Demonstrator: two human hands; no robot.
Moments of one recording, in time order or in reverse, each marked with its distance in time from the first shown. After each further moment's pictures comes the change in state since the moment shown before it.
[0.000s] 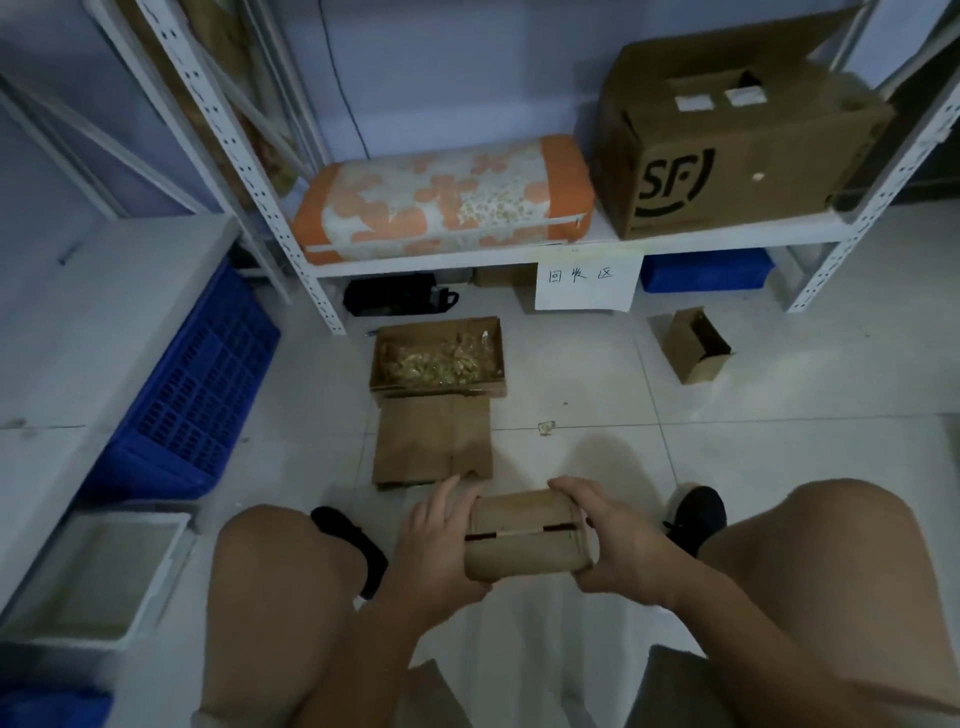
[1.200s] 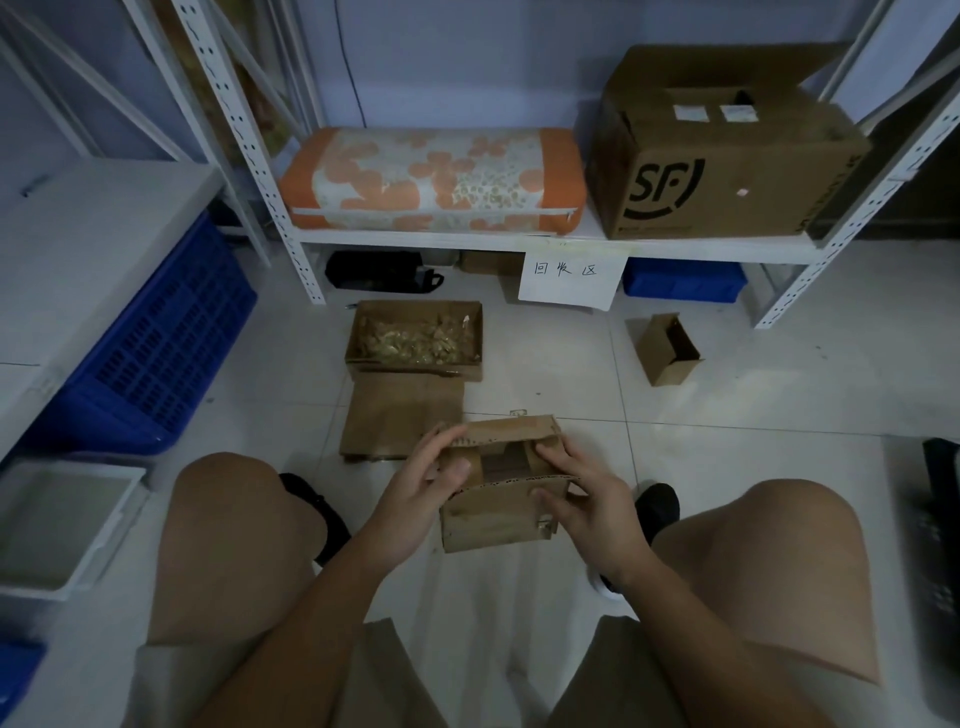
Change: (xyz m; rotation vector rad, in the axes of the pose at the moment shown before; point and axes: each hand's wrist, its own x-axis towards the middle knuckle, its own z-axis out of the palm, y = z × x) left_hand -0.001 0.035 -0.019 -0.912 0.121 -0.011; right_hand -0.012 0.001 0.013 0.459 0.486 -0.128
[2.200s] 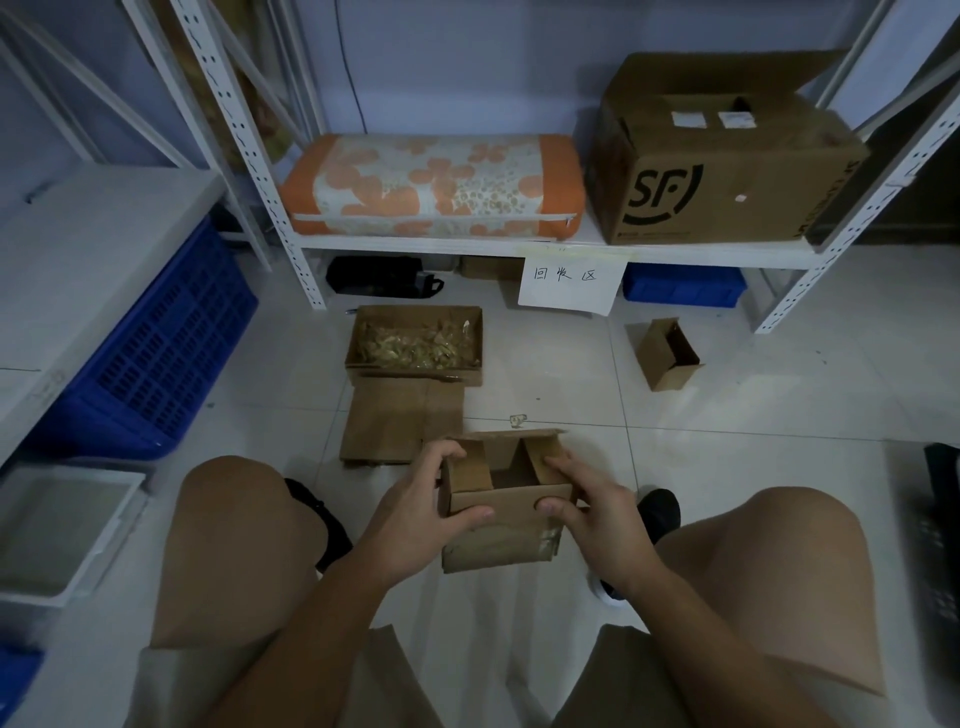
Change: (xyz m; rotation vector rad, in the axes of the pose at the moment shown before) left_hand -0.004 -0.007 0.001 0.355 0.060 0.049; right_hand -0.001 -0.002 -0.010 -0.103 -0.067 0.148
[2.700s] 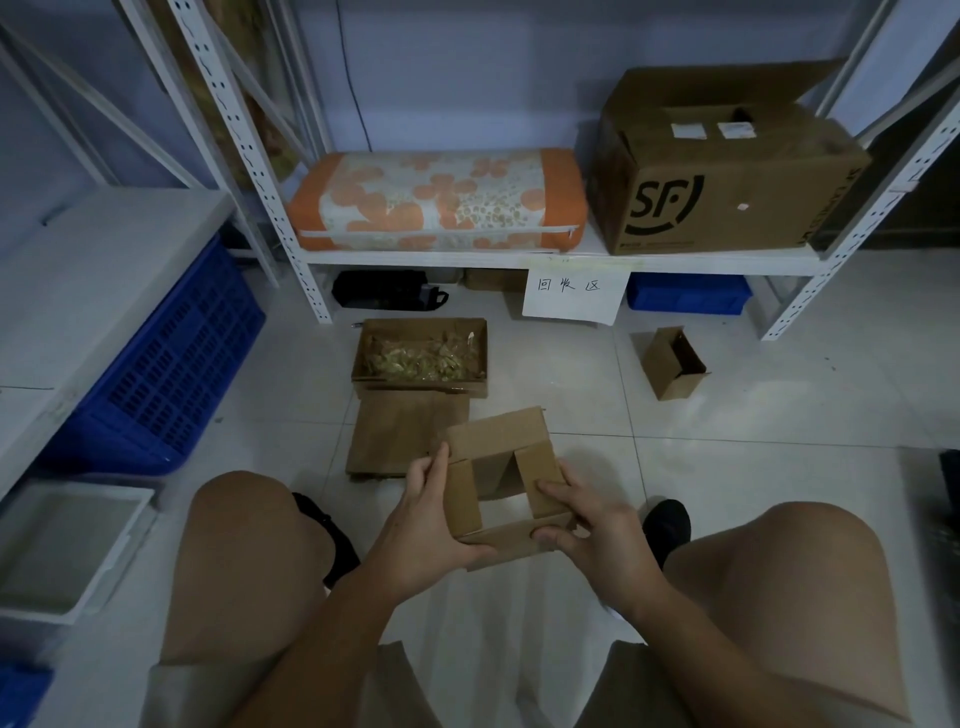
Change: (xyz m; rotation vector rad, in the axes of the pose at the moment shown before) left_hand 0.007 -0.008 0.002 0.182 -0.089 -0.065; right_hand -0.005 0.002 0.008 -0.040 -0.009 -0.110
